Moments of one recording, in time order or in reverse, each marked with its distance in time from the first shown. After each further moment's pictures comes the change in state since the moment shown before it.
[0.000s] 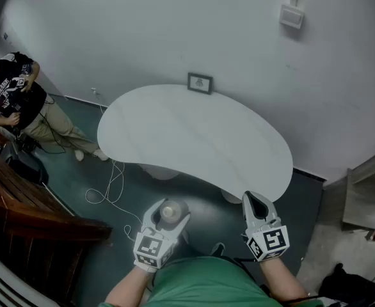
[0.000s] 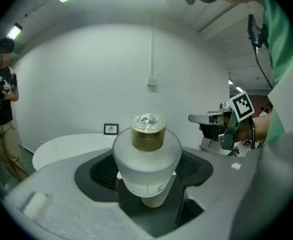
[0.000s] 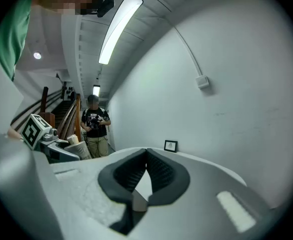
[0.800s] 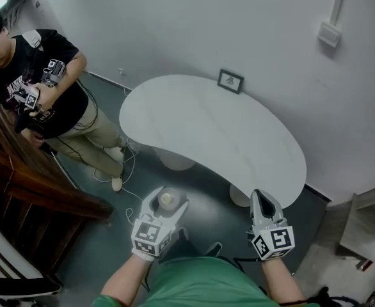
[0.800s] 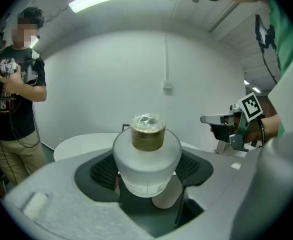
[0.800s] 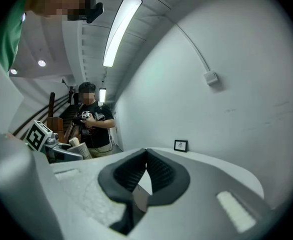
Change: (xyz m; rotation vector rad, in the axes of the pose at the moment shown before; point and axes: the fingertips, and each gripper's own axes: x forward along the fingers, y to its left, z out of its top) left arm -0.042 0.042 -0.010 -0.056 -0.022 0.169; right arm 0.008 0.026 0.002 0.034 0.011 0.075
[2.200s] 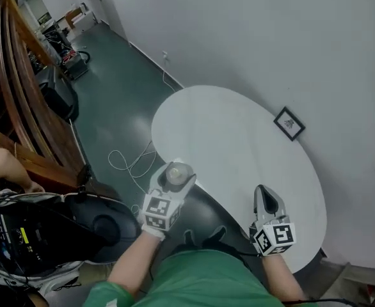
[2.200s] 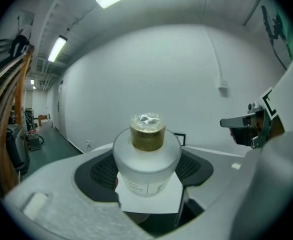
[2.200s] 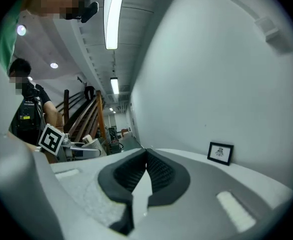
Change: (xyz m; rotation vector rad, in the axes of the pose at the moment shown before) left arm 0.146 0.286 0.020 -0.118 -0.040 0.317; right arm 0.328 0.032 0.012 -0.036 0.117 0.247
